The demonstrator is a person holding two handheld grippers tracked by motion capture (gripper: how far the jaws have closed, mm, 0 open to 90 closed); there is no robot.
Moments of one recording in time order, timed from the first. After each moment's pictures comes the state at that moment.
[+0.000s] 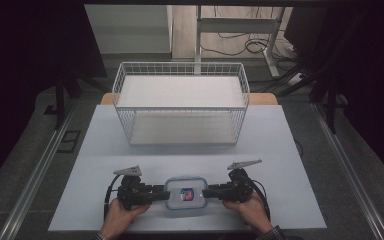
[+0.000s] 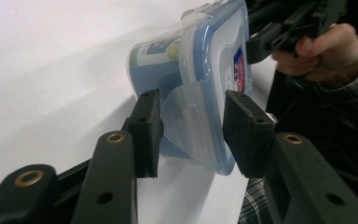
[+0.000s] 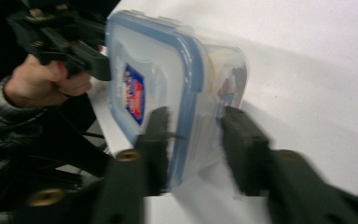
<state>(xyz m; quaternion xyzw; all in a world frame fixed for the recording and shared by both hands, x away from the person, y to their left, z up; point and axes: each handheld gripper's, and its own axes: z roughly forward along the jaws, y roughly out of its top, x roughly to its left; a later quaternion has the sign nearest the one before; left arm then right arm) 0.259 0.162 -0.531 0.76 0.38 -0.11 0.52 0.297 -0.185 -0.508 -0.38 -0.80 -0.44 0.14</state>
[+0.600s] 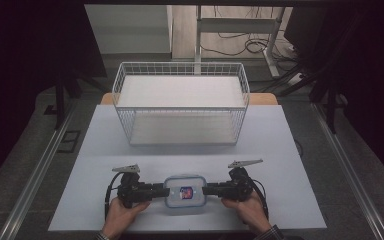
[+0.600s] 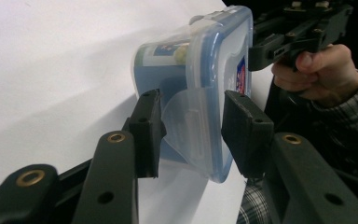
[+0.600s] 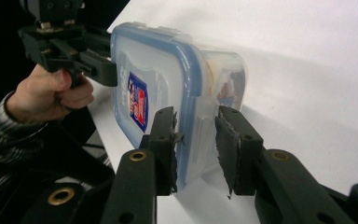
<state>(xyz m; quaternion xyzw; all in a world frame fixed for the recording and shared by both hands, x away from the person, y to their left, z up) 0.265 0.165 -0.536 0.73 0.41 -0.13 0.53 0.297 -0.184 -0.503 -0.39 -0.79 -0.45 0.13</state>
